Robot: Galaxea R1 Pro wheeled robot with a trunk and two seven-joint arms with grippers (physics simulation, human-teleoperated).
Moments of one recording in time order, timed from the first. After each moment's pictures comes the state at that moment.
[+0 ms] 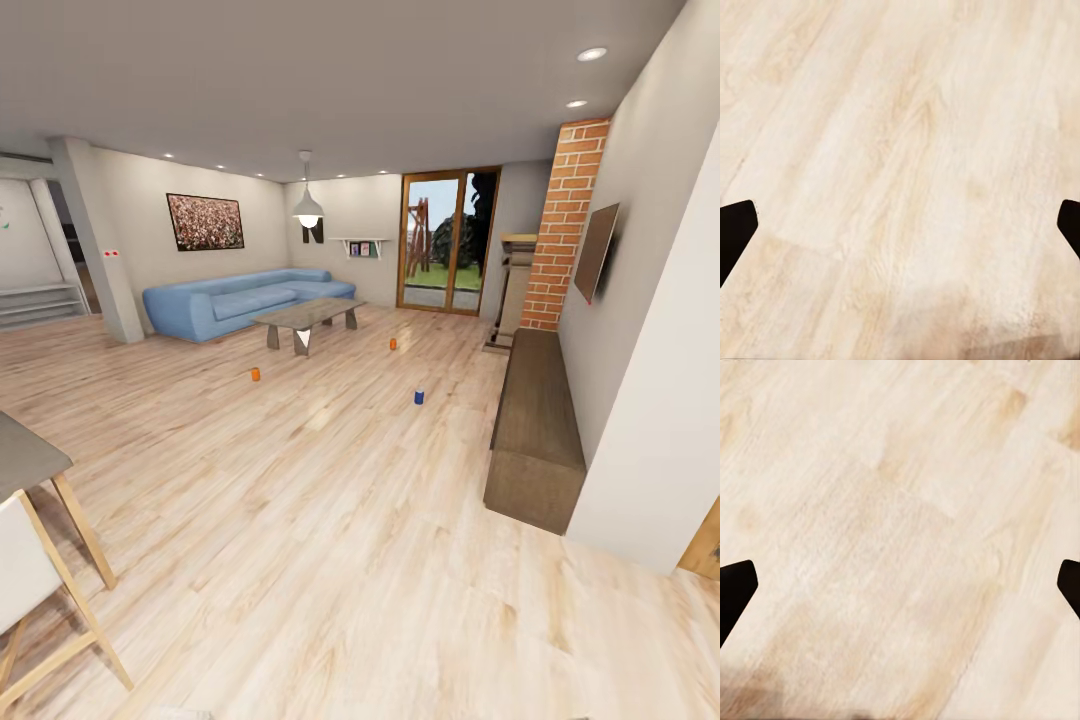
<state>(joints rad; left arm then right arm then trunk) 0.03 0.13 0.09 -0.95 0.00 0.17 -0.32 -0.04 -0.13 0.00 -0.76 0.01 0.11 0.12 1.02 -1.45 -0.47</state>
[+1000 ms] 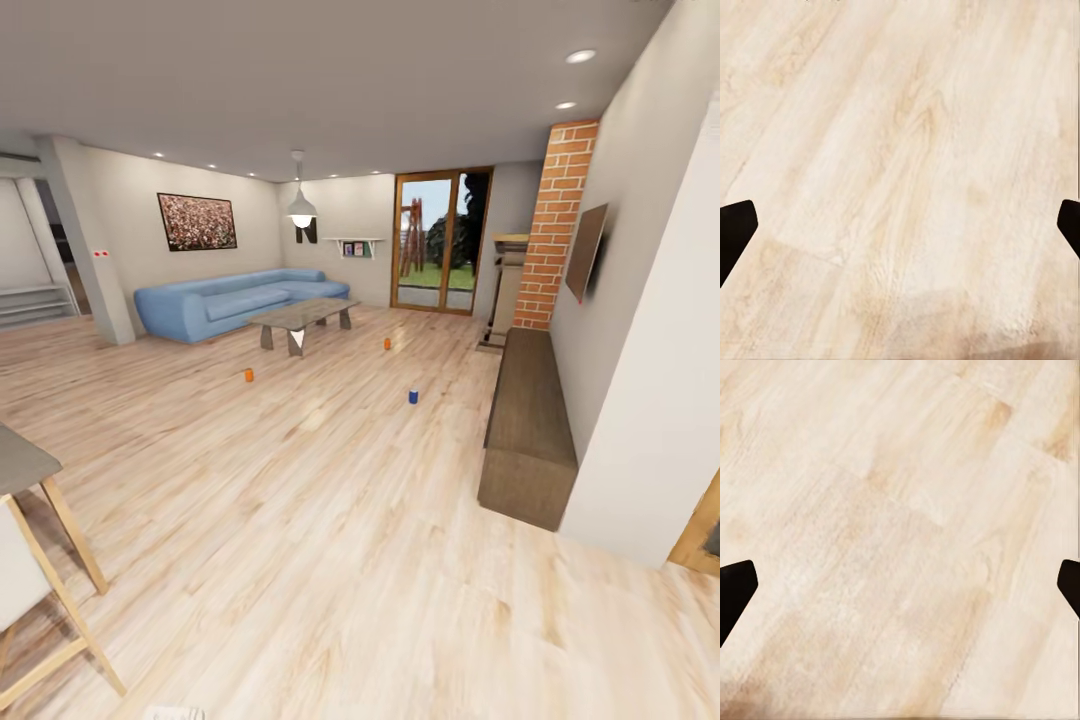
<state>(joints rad) 0.03 0.13 0.13 -0.95 0.00 0.17 -0.34 -0.04 -0.14 0.00 -0.75 0.01 0.06 0.12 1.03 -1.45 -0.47</state>
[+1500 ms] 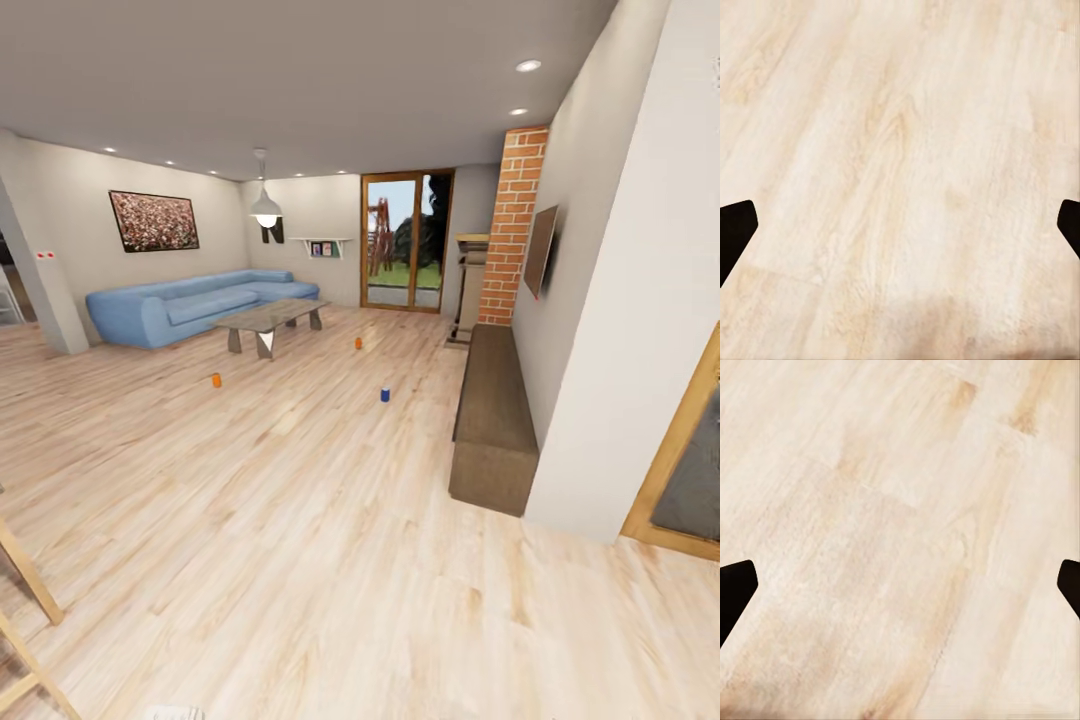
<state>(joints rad) 0.03 0.13 0.13 -0.95 0.00 0.17 -0.34 -0.04 -0.14 0.00 -0.75 0.01 0.06 0.12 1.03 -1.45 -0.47</state>
